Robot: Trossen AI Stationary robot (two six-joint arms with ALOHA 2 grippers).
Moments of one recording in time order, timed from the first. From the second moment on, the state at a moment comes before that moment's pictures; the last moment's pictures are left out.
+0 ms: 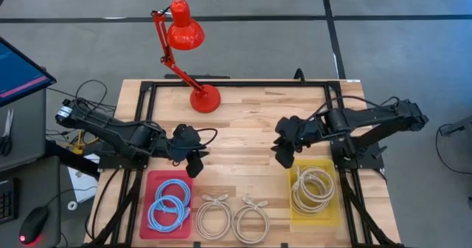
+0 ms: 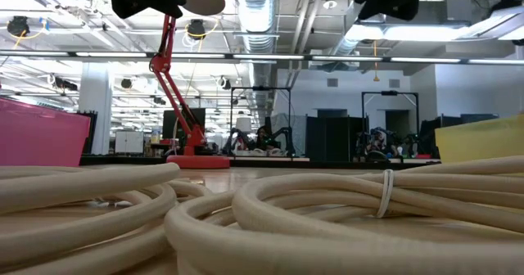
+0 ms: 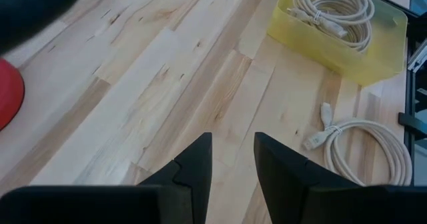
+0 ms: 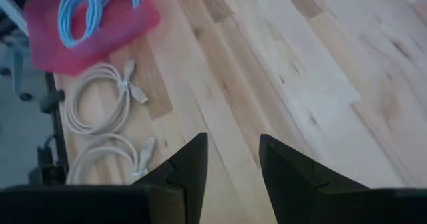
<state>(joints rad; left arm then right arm) -0.37 1.20 1.05 -0.66 -0.44 -0.65 0.19 1.28 1.23 -0.85 0.15 0.64</state>
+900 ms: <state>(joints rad) -0.37 1.20 1.05 -0.65 -0.44 -0.63 0.43 1.28 1.23 -0.66 0.14 1.11</state>
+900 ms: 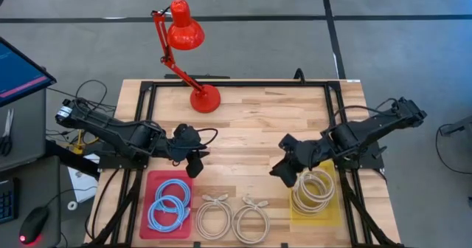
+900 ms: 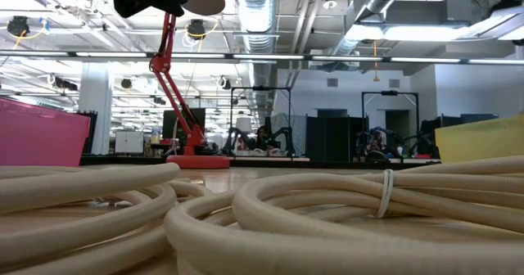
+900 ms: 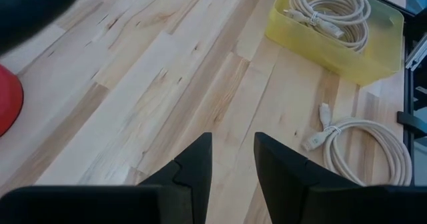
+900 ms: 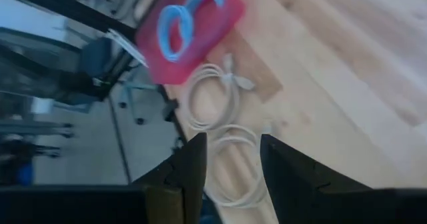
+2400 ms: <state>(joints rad) -0.37 1.20 1.05 -0.66 -0.44 -0.62 0.65 1.73 1.23 -0.34 0.13 1.55</state>
